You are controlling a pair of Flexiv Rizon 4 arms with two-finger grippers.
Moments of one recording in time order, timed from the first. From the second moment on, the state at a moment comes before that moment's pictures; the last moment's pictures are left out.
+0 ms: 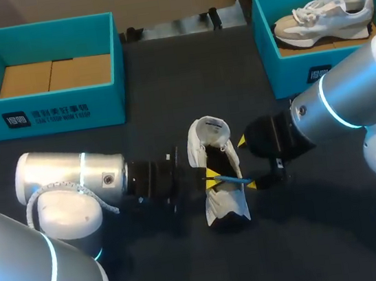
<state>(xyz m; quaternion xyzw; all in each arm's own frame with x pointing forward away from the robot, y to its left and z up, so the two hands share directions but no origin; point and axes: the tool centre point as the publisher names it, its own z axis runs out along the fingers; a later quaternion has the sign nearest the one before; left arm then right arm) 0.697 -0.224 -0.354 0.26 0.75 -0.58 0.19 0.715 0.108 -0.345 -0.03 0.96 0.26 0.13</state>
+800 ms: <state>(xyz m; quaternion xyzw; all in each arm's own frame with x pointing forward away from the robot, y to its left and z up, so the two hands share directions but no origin) 0.671 -0.227 -0.338 0.27 0.73 -0.59 0.19 0.715 0.108 -0.345 -0.03 0.96 0.26 0.13</state>
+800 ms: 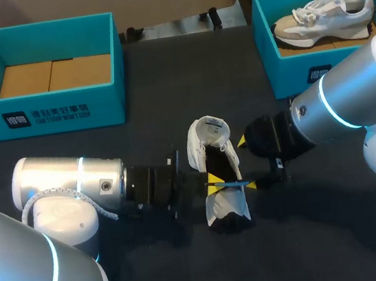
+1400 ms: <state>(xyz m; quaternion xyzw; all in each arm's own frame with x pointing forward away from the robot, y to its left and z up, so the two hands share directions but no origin) 0.697 -0.228 -0.356 0.29 0.72 -0.58 0.24 0.715 0.107 -0.345 -0.03 0.96 0.26 0.13</state>
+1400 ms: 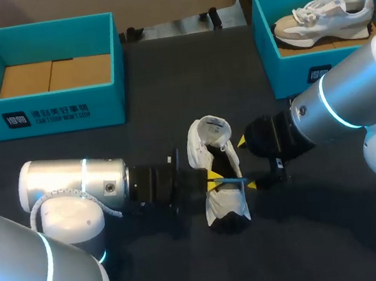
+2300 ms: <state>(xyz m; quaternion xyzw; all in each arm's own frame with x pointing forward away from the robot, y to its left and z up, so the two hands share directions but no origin) 0.675 -0.226 -0.341 0.31 0.71 -0.59 0.24 0.715 0.107 -0.345 -0.03 0.96 0.26 0.13</state>
